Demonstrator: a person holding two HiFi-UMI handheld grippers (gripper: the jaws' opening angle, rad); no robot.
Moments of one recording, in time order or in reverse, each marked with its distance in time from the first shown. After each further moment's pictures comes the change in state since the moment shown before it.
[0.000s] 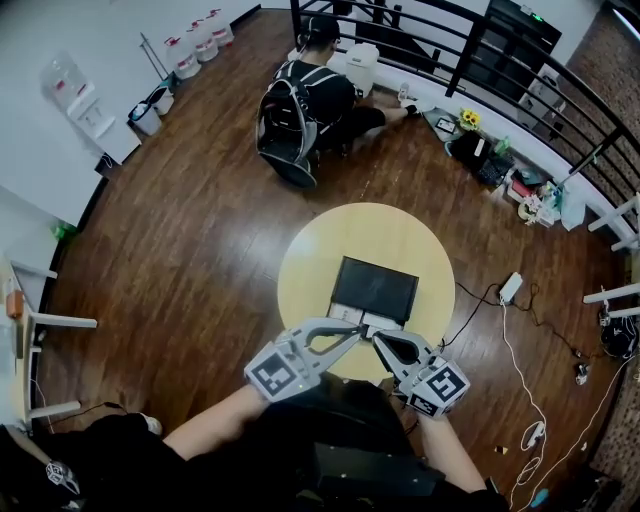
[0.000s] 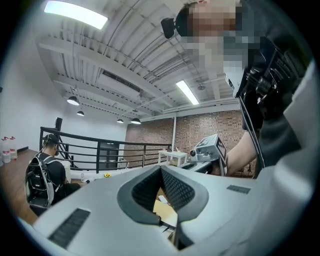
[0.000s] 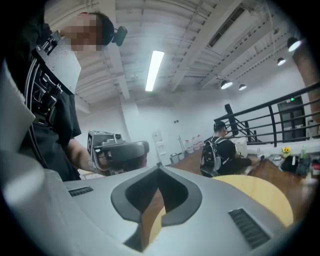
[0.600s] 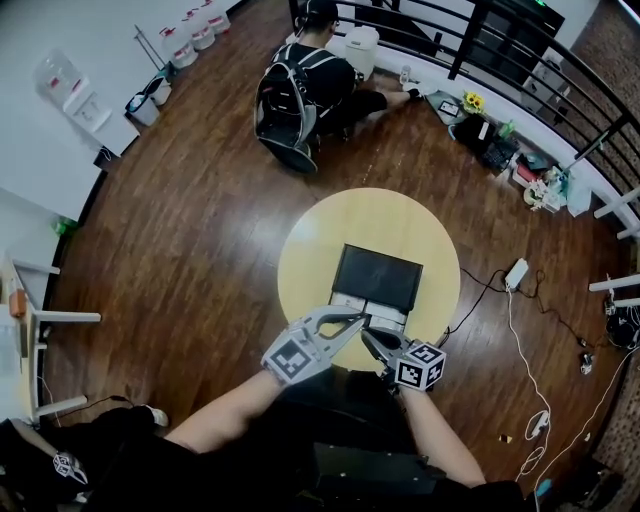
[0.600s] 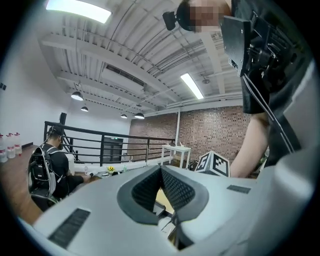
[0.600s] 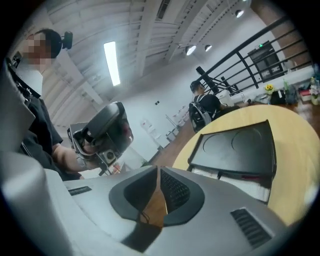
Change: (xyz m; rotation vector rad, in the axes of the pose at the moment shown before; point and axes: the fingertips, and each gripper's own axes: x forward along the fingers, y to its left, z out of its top) left arm 0.038 0.026 -0.088 -0.035 0.053 0.042; right arm 0.030 -0.059 -0.167 0.442 0.184 -0.020
